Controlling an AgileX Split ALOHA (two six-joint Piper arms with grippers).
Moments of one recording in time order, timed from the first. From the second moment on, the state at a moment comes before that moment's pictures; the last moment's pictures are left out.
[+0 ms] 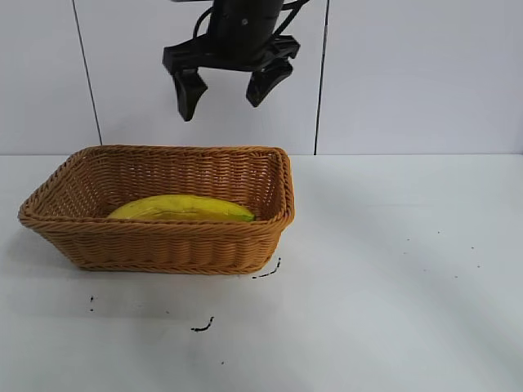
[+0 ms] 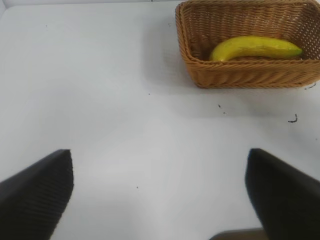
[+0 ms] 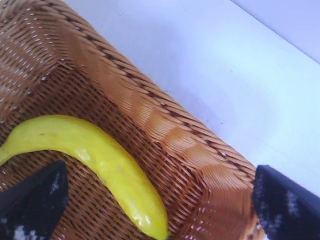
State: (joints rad) left arm -0.02 0.00 -0.50 -0.07 1.07 0.06; right arm 0.50 2.38 -2.37 0.04 1.15 -0.08
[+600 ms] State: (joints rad) left arm -0.02 0.00 -0.50 -0.07 1.07 0.06; right arm 0.09 2.38 -2.36 0.02 1.21 -0.04
